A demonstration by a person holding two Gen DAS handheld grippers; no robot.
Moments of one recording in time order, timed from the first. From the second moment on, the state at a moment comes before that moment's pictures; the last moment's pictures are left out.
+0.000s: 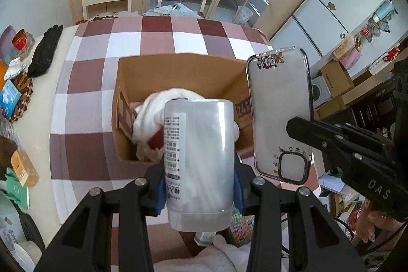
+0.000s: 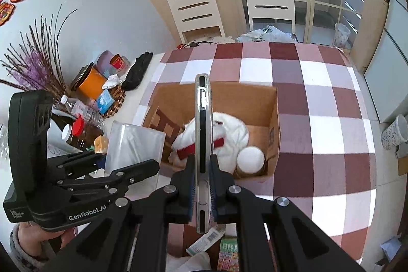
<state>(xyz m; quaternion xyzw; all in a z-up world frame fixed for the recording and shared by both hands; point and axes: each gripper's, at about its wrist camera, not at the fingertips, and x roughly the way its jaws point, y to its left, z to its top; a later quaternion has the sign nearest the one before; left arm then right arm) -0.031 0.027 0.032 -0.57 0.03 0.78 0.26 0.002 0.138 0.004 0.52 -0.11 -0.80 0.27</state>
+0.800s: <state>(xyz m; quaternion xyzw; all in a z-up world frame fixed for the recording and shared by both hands) -0.096 0.047 -0.011 -0.61 0.03 0.75 0.25 -0.059 0.120 -0.029 0.56 -0.12 -0.78 0.24</state>
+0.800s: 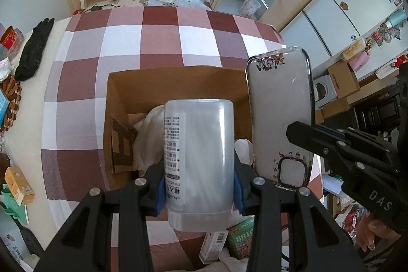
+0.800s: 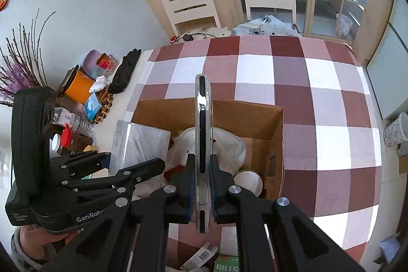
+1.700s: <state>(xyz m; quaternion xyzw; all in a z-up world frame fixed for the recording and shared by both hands) -0.104 0.054 -0.033 -0.62 0.05 0.74 0.24 -0.070 0.117 -0.060 0.60 -0.16 -0.76 0.20</state>
